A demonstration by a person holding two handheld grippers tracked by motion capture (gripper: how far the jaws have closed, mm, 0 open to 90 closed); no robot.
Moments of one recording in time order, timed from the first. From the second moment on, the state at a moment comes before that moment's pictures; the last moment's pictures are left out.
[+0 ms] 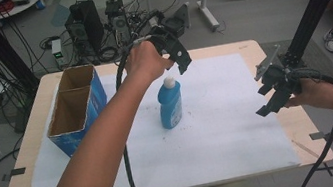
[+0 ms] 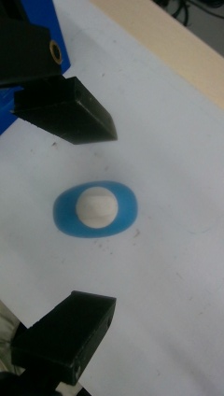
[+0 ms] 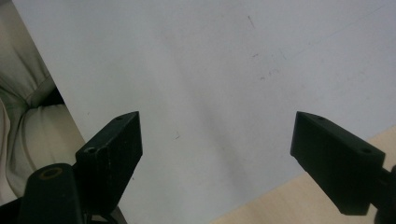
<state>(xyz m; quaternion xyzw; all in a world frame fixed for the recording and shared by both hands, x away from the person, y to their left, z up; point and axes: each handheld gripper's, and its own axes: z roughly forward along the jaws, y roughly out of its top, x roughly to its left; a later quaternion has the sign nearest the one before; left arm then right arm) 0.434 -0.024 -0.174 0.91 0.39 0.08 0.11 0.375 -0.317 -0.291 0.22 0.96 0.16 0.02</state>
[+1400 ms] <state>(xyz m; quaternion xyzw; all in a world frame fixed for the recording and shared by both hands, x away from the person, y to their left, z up) 0.449 -0.019 -0.238 0.89 0.45 0.03 0.09 0.379 -0.315 -0.299 0.22 0.96 0.17 0.01</state>
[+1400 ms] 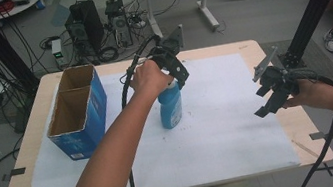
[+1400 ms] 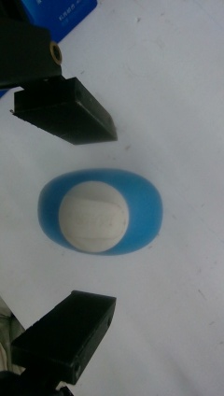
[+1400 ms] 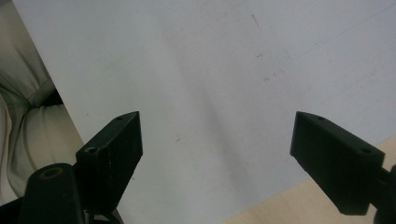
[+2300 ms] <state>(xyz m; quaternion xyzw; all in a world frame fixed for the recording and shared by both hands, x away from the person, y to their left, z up) 0.451 -0.024 -0.277 0.89 0.45 0.03 0.08 0.380 -0.315 -0.303 0.22 0.96 0.17 0.01</state>
